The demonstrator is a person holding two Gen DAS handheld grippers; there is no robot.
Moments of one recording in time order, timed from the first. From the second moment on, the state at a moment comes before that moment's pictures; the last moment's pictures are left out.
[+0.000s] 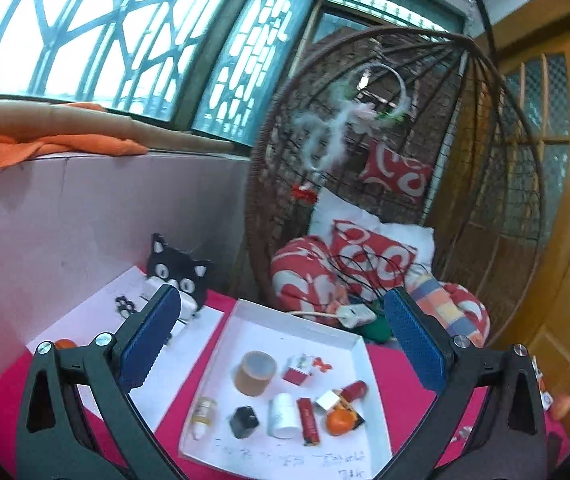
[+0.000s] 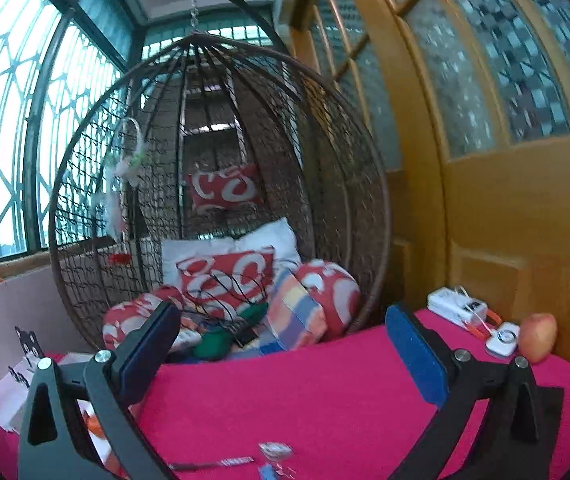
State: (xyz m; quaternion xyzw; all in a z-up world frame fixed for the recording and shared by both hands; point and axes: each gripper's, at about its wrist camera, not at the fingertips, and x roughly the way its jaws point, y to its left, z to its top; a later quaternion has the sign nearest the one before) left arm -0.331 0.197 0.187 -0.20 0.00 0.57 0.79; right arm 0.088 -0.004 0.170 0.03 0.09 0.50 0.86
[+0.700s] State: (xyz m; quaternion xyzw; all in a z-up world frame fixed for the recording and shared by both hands) left arm -0.079 0.185 0.074 -0.14 0.34 0.27 0.89; right arm 0.101 0.105 0.023 -0.19 0.36 0.56 0.72
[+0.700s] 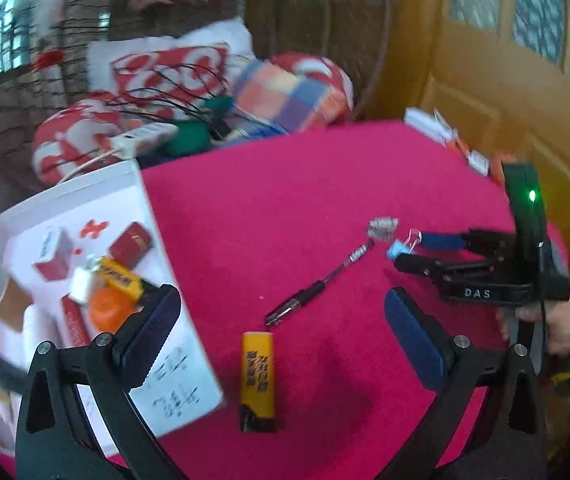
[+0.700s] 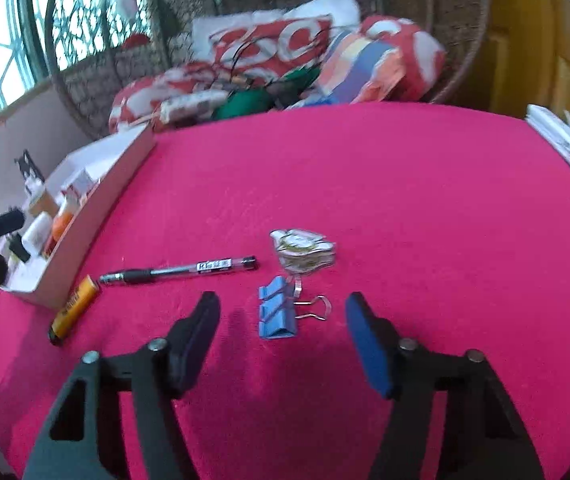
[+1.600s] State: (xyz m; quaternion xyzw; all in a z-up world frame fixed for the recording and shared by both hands) left arm 0.029 0.194 0.007 -0.10 0.46 0.20 0.86; right arm 0.139 0.046 0.016 -0.11 0.40 0.59 0.70
